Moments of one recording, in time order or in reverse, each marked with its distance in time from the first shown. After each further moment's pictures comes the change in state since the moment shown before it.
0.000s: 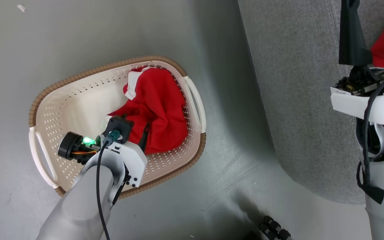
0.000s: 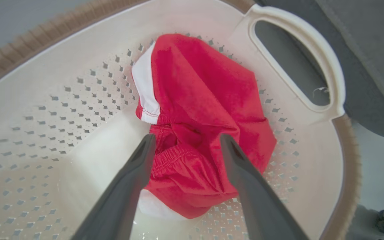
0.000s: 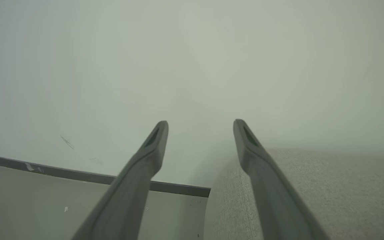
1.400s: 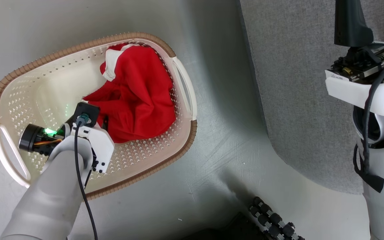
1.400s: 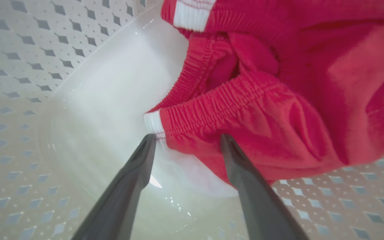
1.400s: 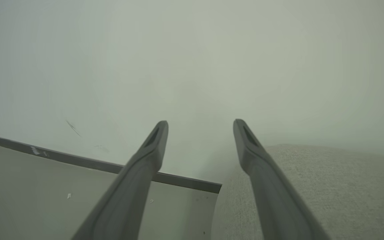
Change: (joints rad) left arm -0.153 0.043 0.015 0.302 0.038 0.041 0.007; right arm -0.109 -0.001 0.062 -0.030 0.018 0.000 0.000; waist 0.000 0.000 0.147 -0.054
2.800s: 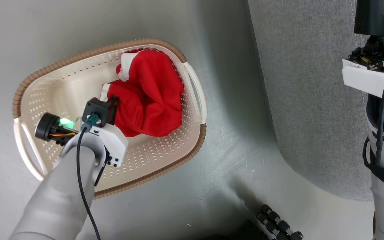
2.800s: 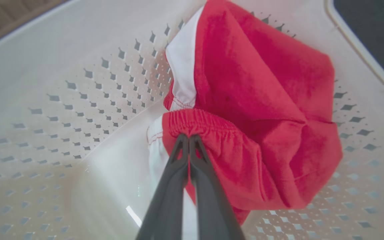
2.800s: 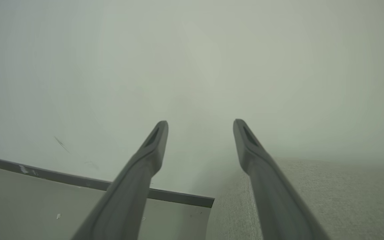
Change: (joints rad) left arm -0.028 -0.038 -0.008 -0.005 -0.012 -0.062 -0.214; right arm -0.014 0.000 -0.058 0.020 -0.004 0.000 0.000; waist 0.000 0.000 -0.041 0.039
